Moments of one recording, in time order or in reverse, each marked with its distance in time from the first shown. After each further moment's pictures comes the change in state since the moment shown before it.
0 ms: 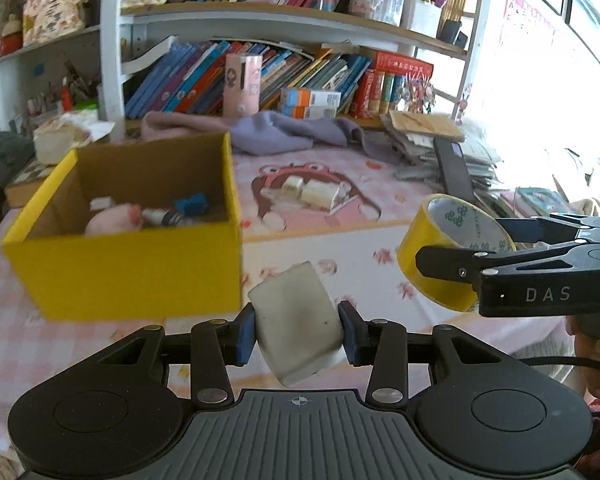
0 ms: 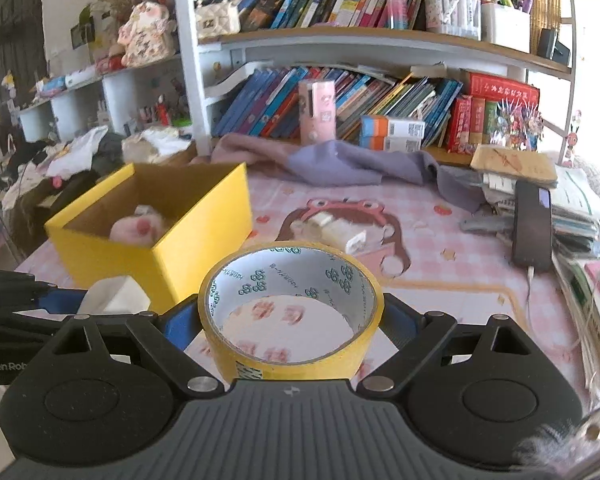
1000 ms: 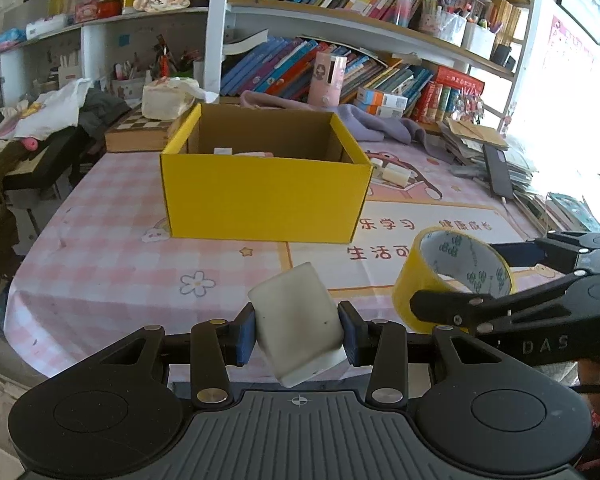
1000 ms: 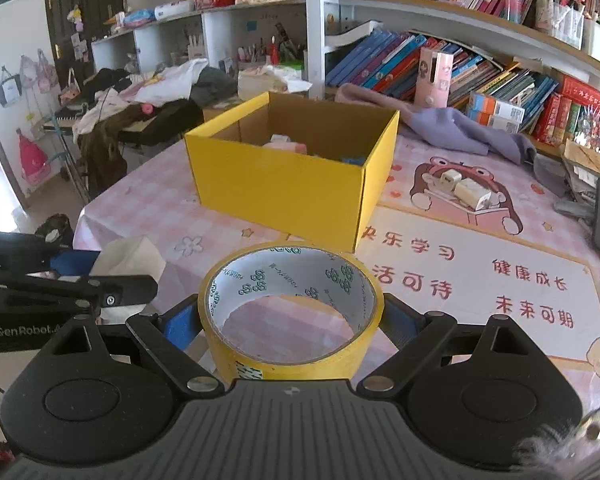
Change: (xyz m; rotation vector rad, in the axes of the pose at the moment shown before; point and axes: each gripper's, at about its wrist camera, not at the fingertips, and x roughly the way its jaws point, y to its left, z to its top) left arm -0.091 0.085 -0.070 -0.110 -0.013 0.095; right arm -0.021 0.153 -0.041 -0.137 0.119 0.132
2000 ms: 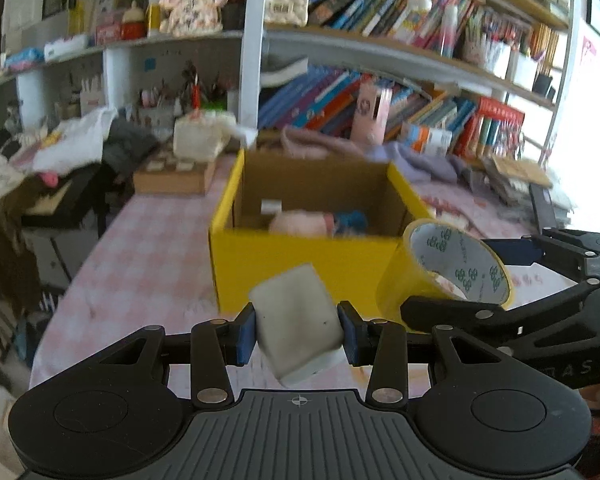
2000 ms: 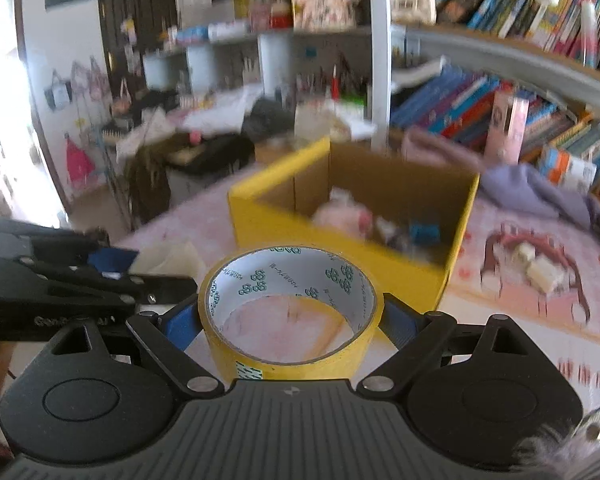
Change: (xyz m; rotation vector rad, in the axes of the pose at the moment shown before) left arm 0.036 0.048 0.073 0.001 -0.081 0.077; right arm 0.057 0.008 0.078 -0.082 -0.144 0.160
